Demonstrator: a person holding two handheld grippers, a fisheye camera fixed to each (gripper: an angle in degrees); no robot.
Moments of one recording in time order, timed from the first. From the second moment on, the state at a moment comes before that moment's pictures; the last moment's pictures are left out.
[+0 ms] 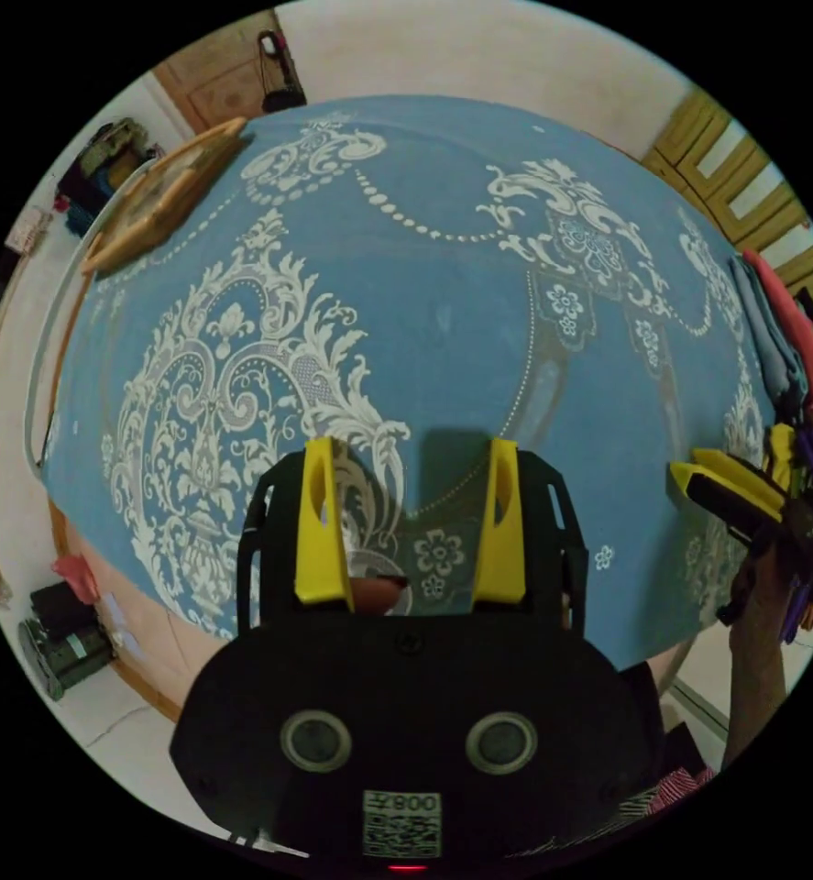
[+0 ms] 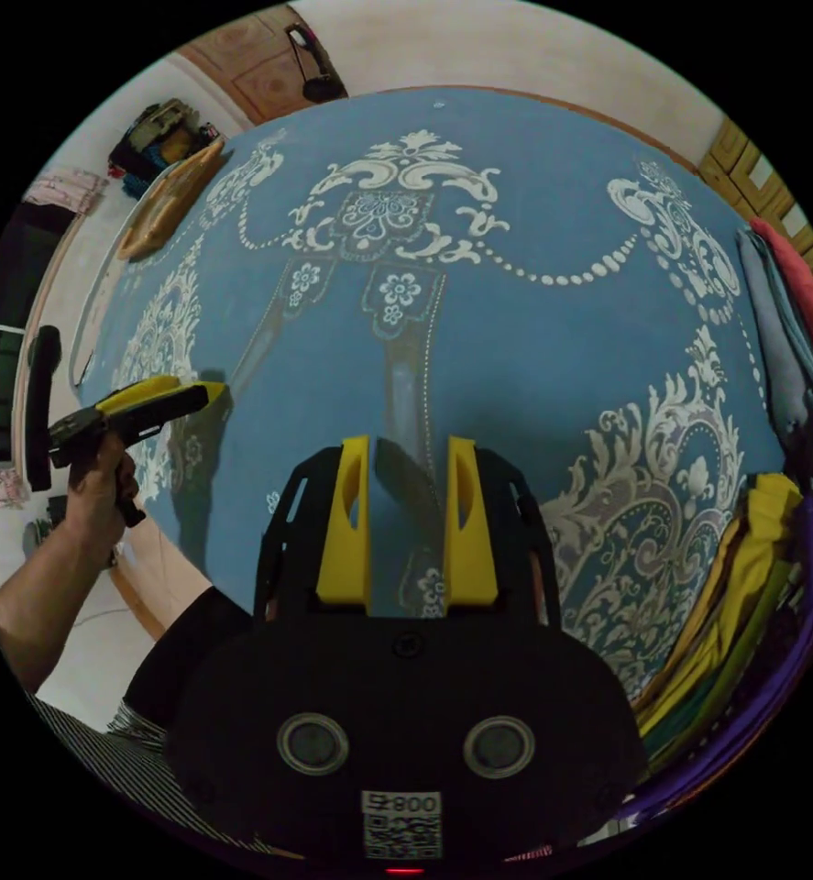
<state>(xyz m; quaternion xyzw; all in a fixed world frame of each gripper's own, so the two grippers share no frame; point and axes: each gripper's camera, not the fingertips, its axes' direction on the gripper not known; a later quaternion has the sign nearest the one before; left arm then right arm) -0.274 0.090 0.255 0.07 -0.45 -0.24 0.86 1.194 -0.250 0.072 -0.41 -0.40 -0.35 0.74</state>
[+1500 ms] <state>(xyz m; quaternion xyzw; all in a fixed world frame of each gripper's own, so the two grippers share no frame) -0.305 0.384 0.152 0.21 -0.49 -0.20 0.82 1.036 0.201 -0.156 -0.25 -0.33 -0.26 0.87</state>
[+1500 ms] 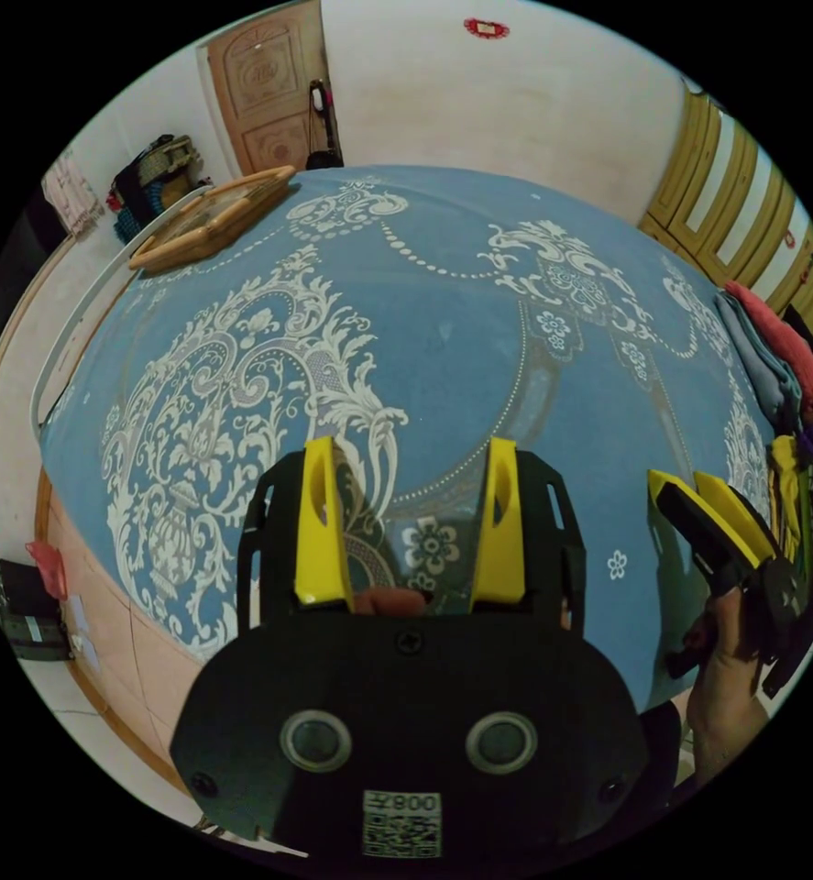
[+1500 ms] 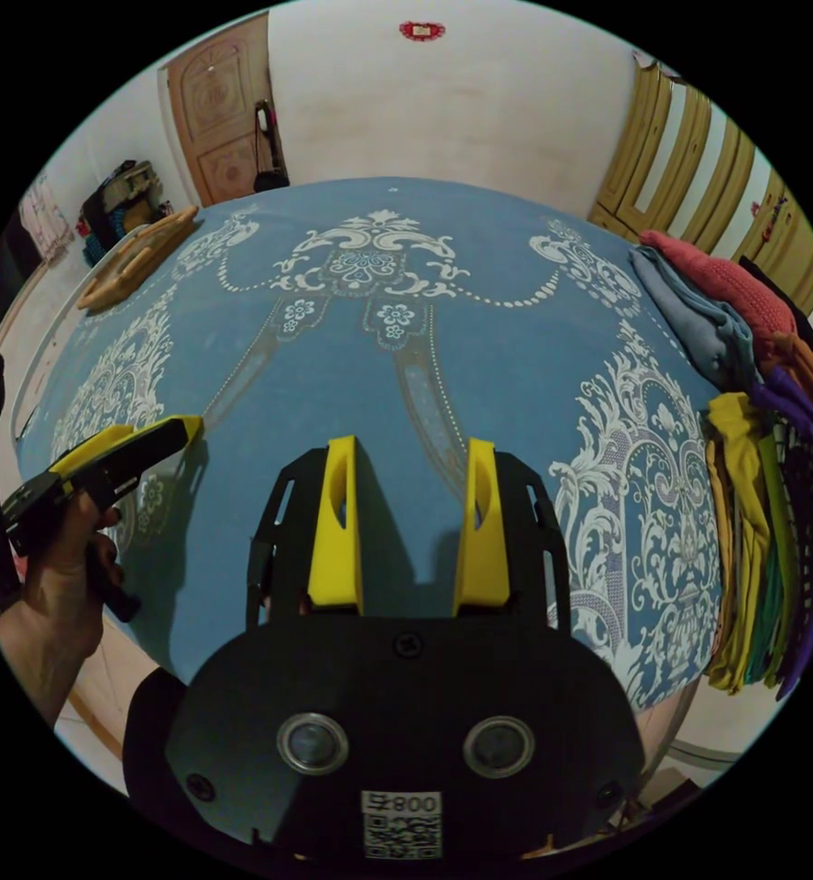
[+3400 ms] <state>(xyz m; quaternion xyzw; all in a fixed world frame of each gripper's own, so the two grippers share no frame) -0.320 0.386 0.205 0.21 -0.49 -0.21 0.82 1.027 0.269 -0.094 -0.25 -0.34 -0.26 0.87</state>
